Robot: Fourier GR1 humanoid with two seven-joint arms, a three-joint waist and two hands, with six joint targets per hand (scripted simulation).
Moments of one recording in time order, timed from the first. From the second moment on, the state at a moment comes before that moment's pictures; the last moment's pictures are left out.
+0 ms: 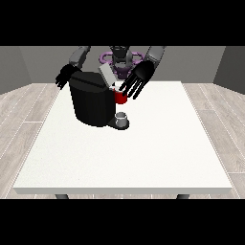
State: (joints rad) left arm -1.16 0.46 0.06 -0.60 -0.75 -0.21 -0.17; right arm -0.31 -0.04 -0.06 -1.36 -0.03 -0.17 -0.07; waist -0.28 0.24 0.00
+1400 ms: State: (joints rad) left arm -0.81 0.19 0.31 -0.64 -0.42 -0.22 -0.24; right arm -0.12 -0.12 -0.07 -1.42 -0.08 -0.06 -0.04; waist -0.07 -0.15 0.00
